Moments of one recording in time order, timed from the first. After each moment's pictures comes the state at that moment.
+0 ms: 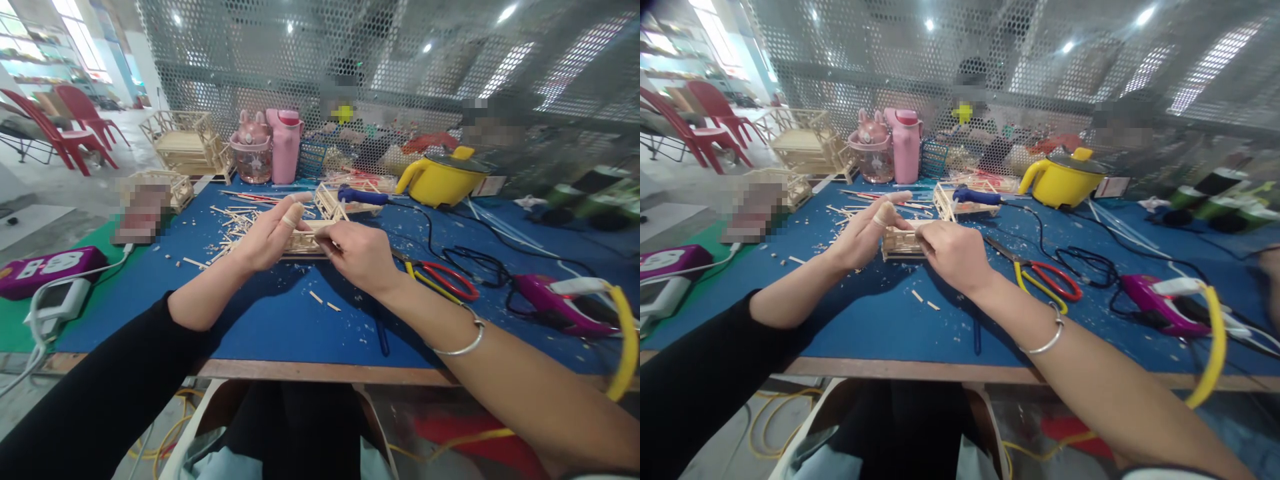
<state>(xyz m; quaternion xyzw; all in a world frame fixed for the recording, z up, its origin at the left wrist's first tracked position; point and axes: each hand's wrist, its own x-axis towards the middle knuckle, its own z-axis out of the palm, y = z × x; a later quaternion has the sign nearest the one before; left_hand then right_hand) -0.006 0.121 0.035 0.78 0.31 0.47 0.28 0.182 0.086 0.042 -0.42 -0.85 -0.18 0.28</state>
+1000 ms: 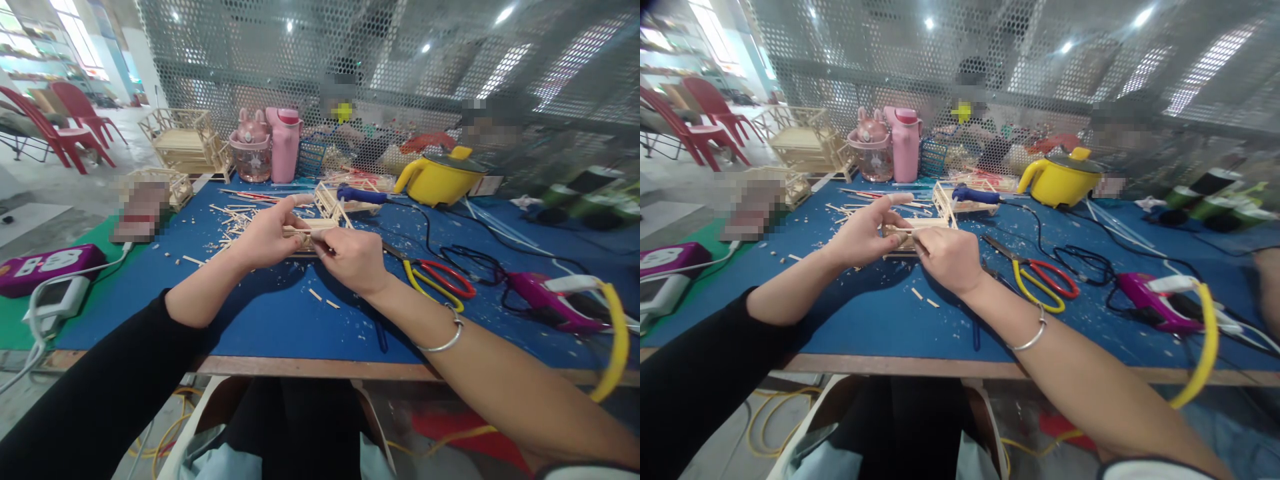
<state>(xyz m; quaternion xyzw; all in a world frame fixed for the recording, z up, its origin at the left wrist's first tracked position) -0.009 0.118 0.041 0.82 0.32 0.41 0.25 0.177 0.089 0.027 -0.39 -0.82 -0.25 0.32</state>
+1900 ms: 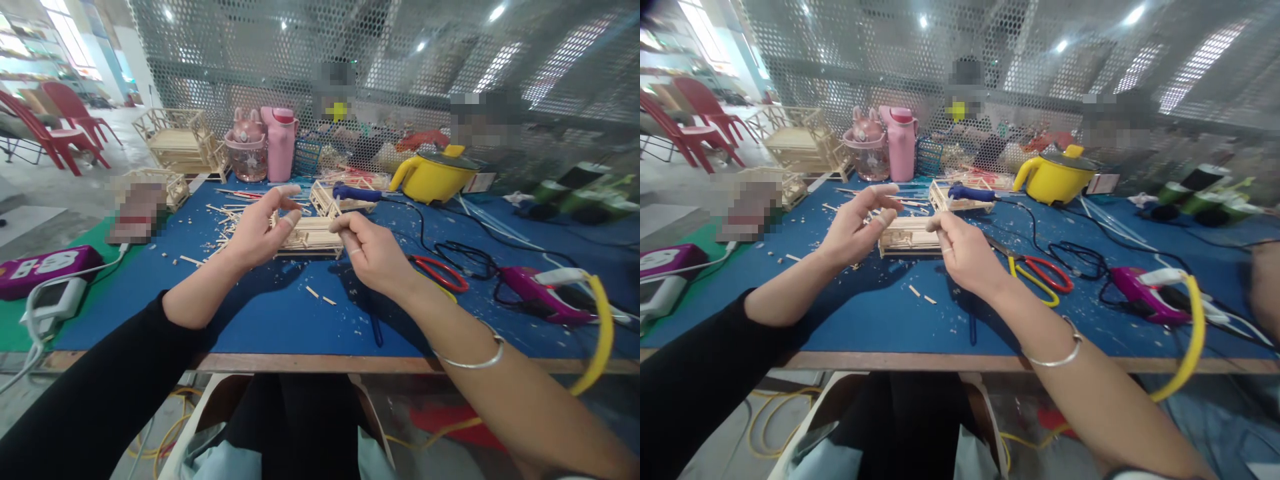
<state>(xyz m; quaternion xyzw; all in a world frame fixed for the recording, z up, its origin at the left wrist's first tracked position) -0.009 0.118 0.041 0.79 0.33 0.50 0.17 0.199 0.066 0.053 -0.43 -0.83 -0.03 0.35</state>
